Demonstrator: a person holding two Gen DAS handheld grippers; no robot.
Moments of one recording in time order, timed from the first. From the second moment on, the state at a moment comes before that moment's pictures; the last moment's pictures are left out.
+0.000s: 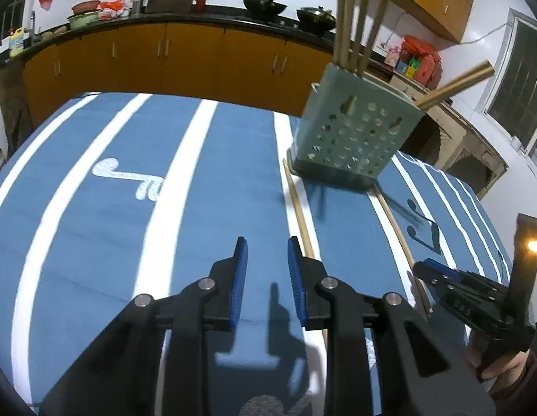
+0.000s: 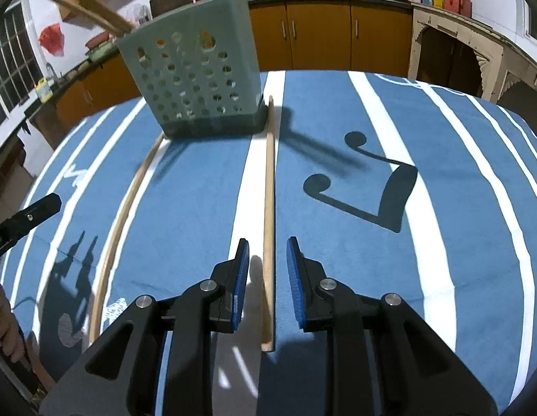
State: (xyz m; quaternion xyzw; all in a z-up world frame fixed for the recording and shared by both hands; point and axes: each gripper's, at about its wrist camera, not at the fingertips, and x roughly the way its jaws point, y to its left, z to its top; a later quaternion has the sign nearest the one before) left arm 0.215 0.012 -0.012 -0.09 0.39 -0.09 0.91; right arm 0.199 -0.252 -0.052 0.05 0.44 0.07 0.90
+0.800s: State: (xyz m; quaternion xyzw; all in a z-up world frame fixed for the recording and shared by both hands) left arm 0.229 -0.055 -0.050 -0.01 0.45 -0.12 0.88; right arm 0.200 -0.296 -0.059 0.07 0.43 -0.02 0.90
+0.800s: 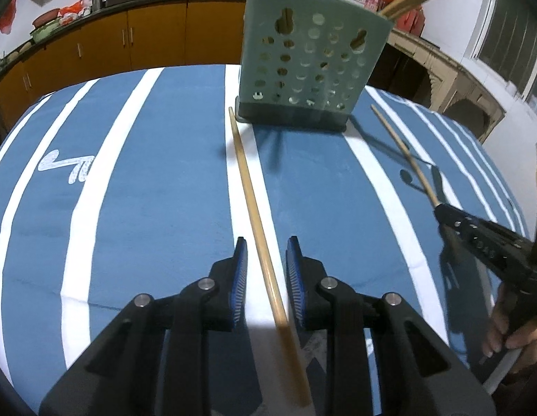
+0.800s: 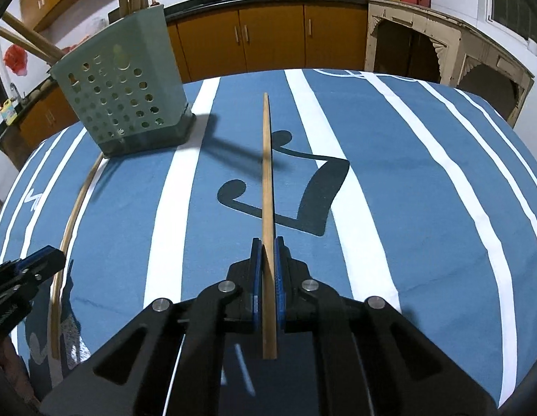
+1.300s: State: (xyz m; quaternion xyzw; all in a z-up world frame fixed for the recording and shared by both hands) left arm 0.260 0.008 -0.048 -0.02 0.44 -0.02 0.90; right arm 0.208 -0.284 -0.058 0.06 0.42 0.00 0.90
